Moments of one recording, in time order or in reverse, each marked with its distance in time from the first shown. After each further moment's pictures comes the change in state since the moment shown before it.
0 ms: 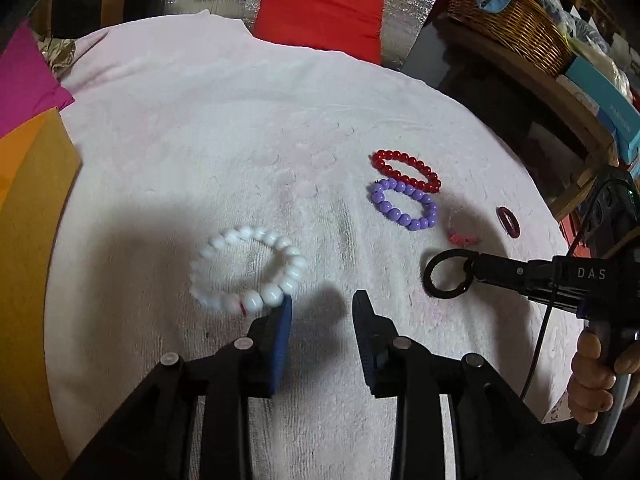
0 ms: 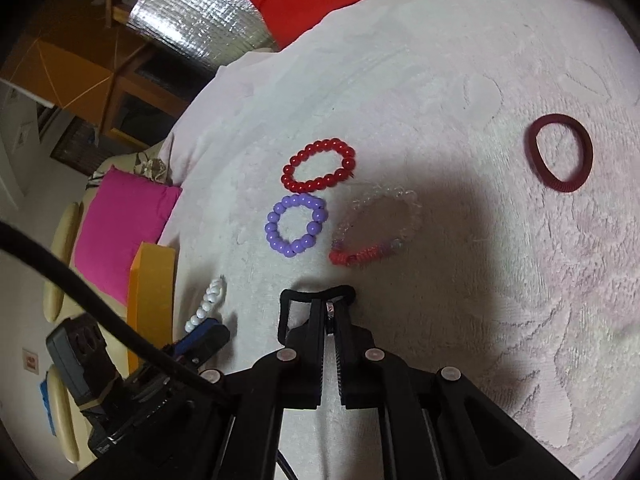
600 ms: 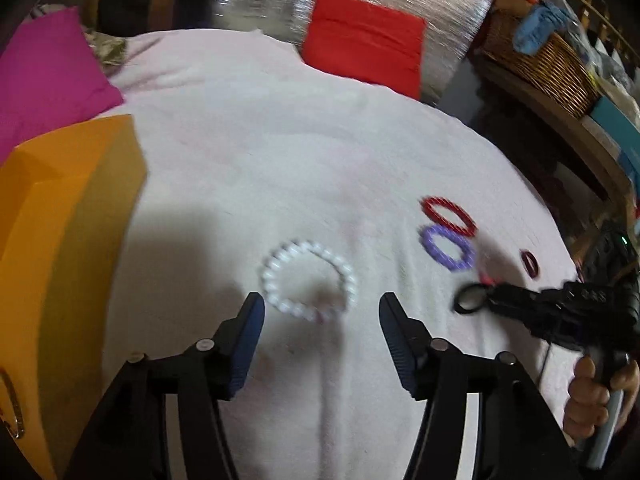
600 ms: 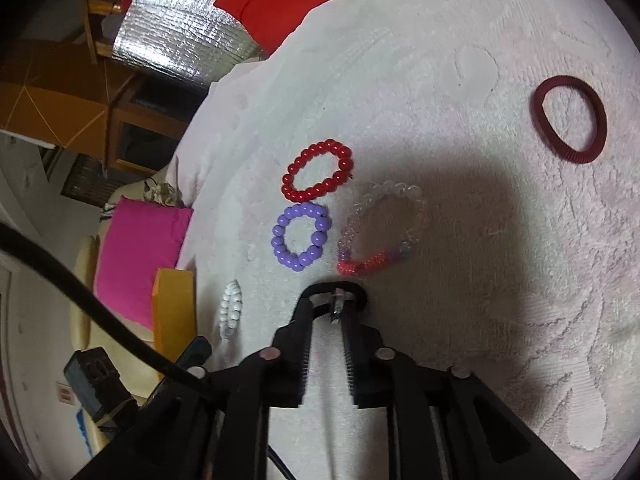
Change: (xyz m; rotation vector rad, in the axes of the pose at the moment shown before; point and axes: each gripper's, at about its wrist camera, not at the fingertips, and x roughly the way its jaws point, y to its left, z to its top) left arm -0.026 0.037 0.010 -0.107 -0.090 0.096; right arm 0.005 -0.016 0.003 0.132 0.006 0.104
